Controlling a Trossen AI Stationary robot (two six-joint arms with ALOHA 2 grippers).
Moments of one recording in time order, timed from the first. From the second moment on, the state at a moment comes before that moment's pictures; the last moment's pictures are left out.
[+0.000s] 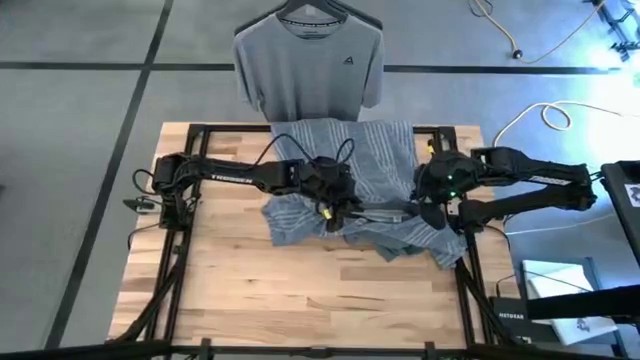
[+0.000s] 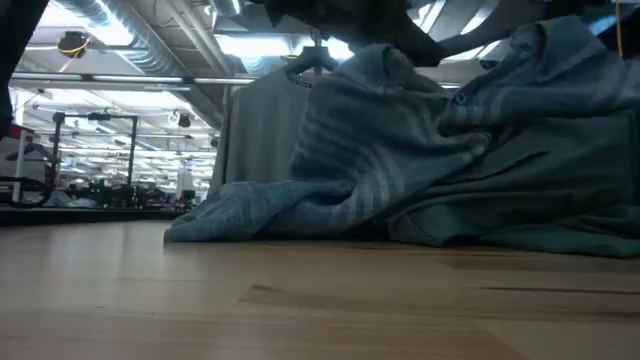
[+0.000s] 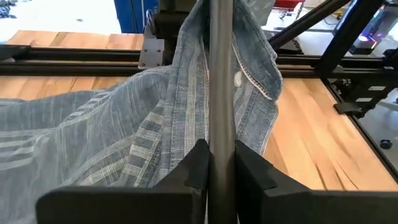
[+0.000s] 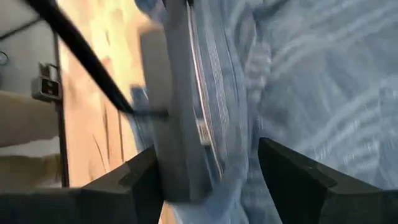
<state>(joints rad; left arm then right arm) 0.06 1.87 1.51 -0.10 0.16 0.03 -0.05 0.89 1.08 -1.20 -0.13 0.37</state>
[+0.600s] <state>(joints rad) 0.06 1.80 1.51 -0.27 0.13 0.16 -0.05 0.83 1.33 -1.56 -0.05 0.63</state>
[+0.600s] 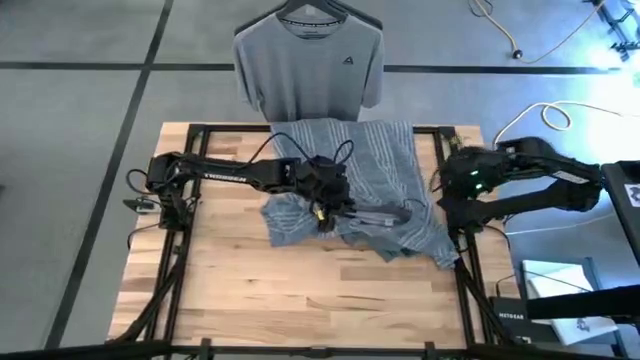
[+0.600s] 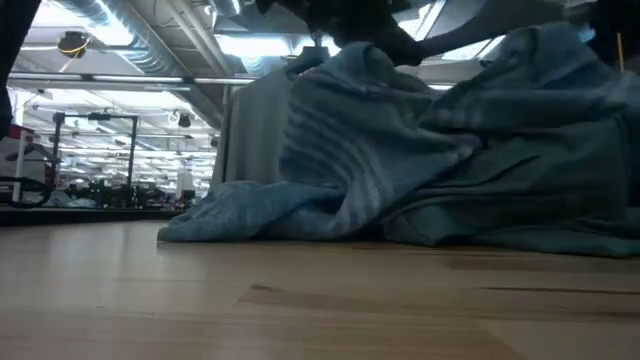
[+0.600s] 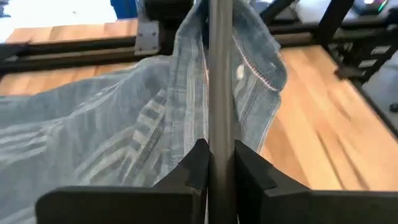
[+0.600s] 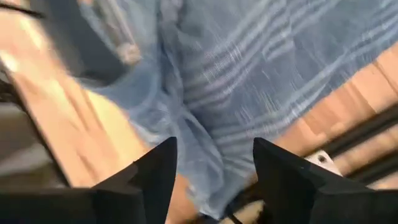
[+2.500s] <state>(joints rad) 0.07 1.77 1.51 -0.42 0.15 0.15 -0.05 1.60 1.51 -1.13 -0.22 0.06</state>
